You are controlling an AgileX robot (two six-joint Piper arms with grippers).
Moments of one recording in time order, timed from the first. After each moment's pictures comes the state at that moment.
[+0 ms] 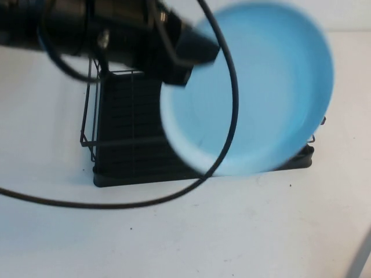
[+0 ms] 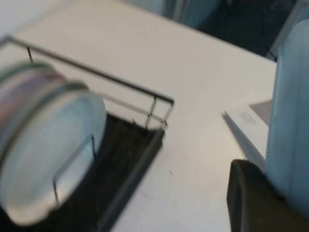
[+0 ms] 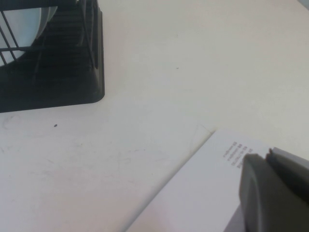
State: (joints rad) right arm 0.02 -0.01 0.03 -0.04 0.35 0.09; left arm -0.50 1.39 -1.48 -0.75 0.88 0.89
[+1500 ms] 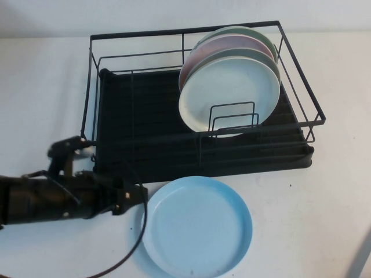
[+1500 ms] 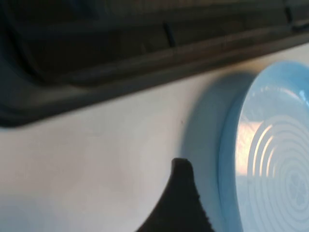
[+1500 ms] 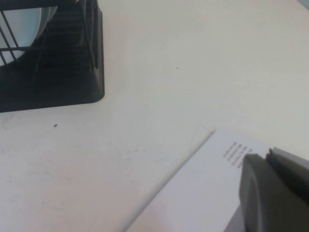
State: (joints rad) right arm 0.02 -0.01 0.03 -0.04 0.35 0.09; left arm -0.16 1.60 -0.61 -1.58 0.62 1.51
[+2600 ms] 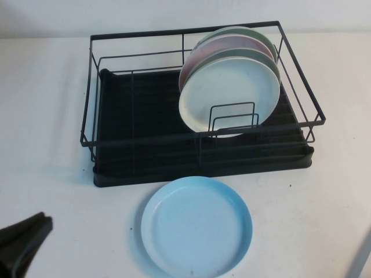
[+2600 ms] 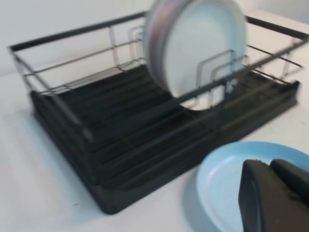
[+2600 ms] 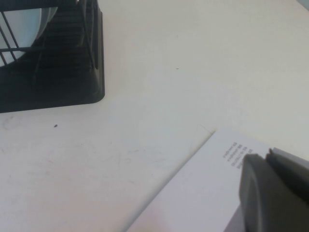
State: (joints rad) right arm 0.02 -0.01 0.03 -0.04 0.35 0.09; left arm -0.08 0.30 -0.31 -0.97 0.57 1.16
